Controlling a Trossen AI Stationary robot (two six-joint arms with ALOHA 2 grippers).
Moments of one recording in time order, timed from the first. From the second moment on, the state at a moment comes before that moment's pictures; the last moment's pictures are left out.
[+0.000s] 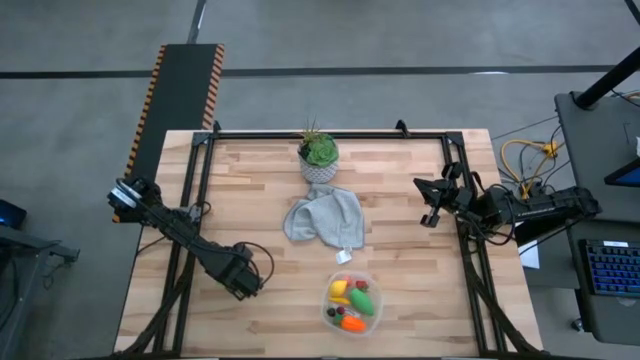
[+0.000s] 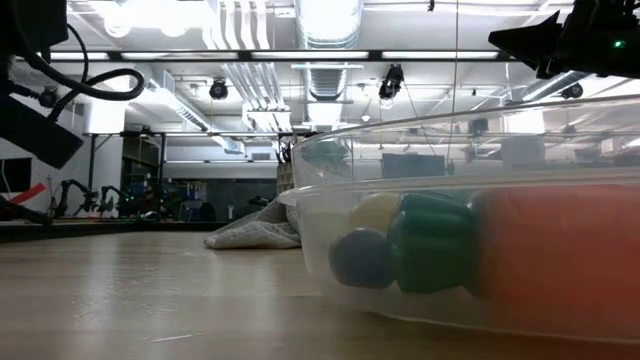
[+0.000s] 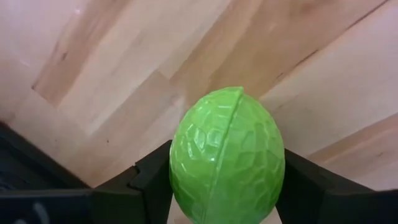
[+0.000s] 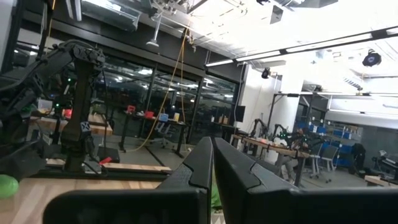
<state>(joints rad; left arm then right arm) -0.60 1.57 0.82 -0.93 0.14 -1.43 0.10 0.32 0.01 0.71 0.45 -0.42</state>
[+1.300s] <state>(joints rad) -0.36 1.92 1.38 -0.30 -0.03 -0.53 0.10 0.32 0.01 0.72 0.45 -0.45</state>
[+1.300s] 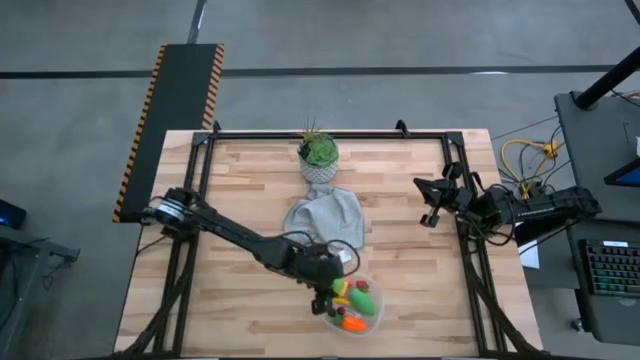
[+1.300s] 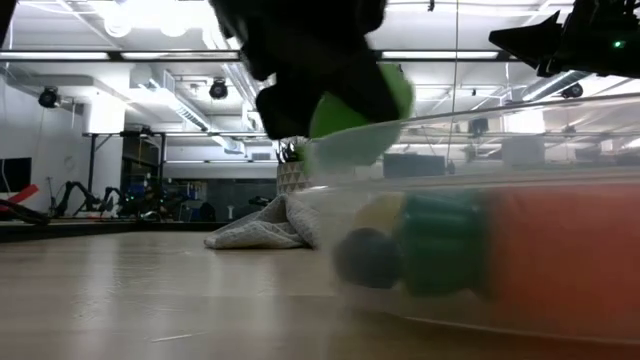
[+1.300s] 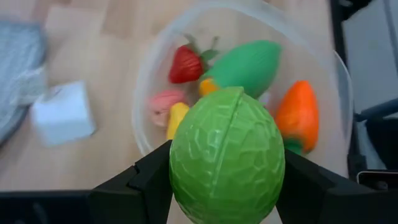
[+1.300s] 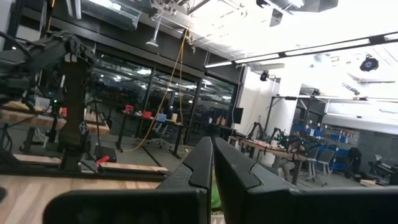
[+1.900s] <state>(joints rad) -0.39 1.97 1.55 -0.27 -0.08 -0.41 0.10 0.31 0.01 0.71 0.45 -0.44</state>
